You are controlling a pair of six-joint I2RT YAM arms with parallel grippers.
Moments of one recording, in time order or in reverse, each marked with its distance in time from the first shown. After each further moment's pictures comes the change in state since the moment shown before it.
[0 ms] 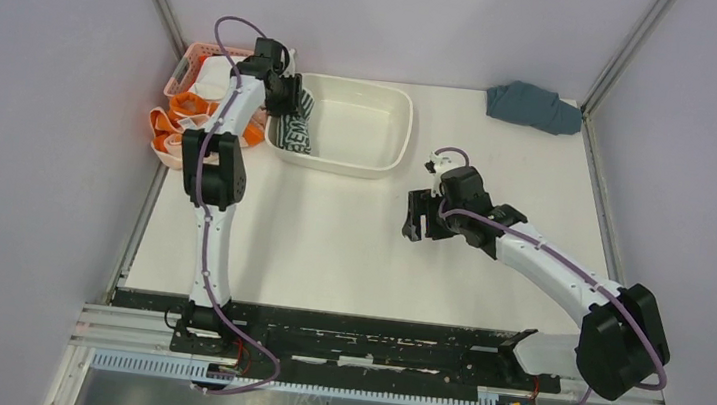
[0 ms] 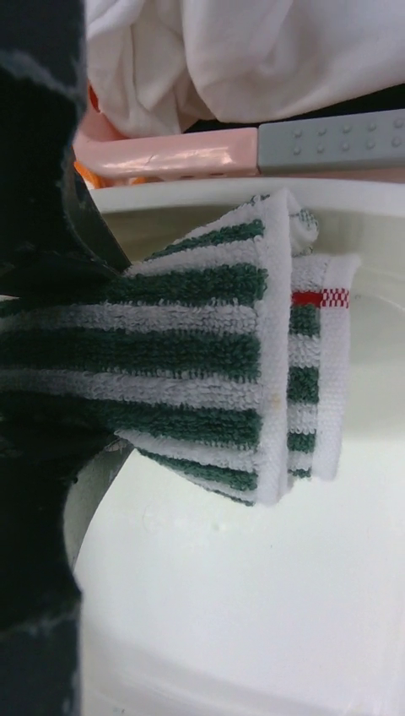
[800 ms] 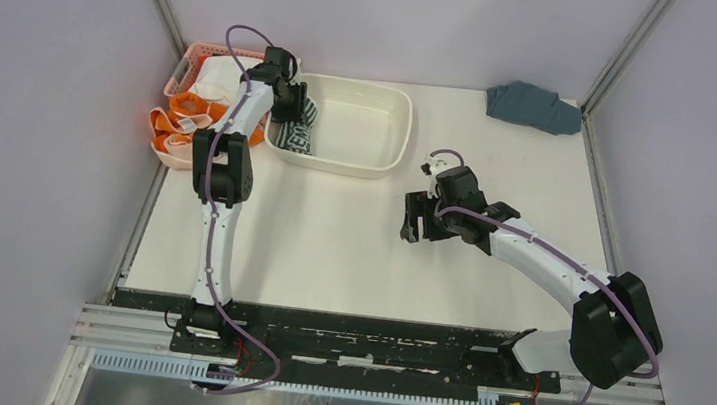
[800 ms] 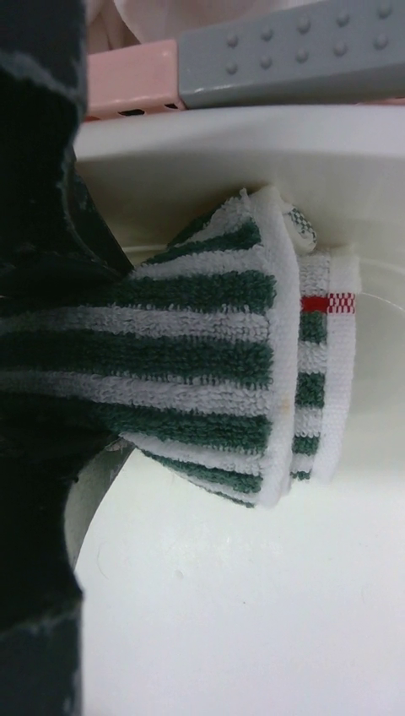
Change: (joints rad) left arm -0.011 0.115 0.061 0.011 -0.060 0.011; right arm 0.000 0.059 0.007 0.002 -0.016 0.001
